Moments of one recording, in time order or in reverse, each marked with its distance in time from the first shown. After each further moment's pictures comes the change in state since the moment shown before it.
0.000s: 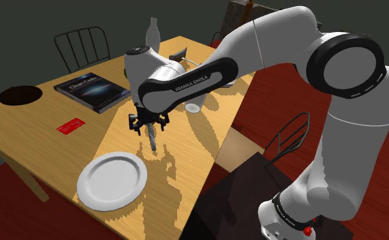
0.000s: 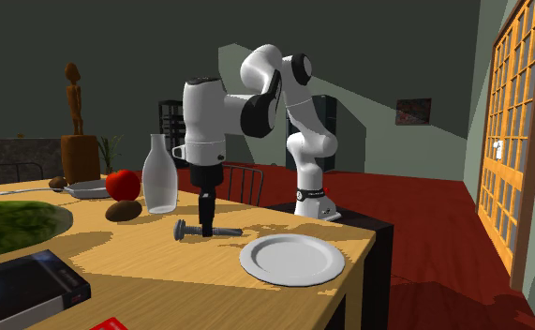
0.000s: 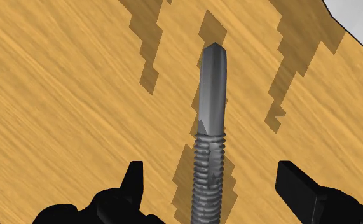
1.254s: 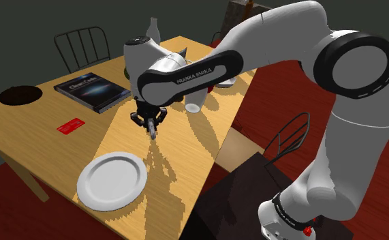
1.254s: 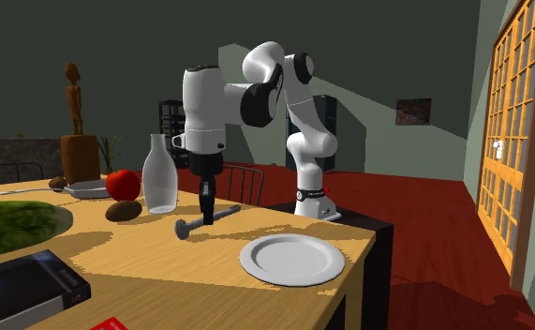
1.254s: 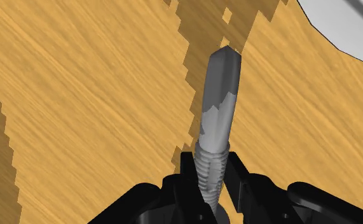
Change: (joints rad) arm -0.006 -0.035 0.009 0.018 0.021 -0.049 -0.016
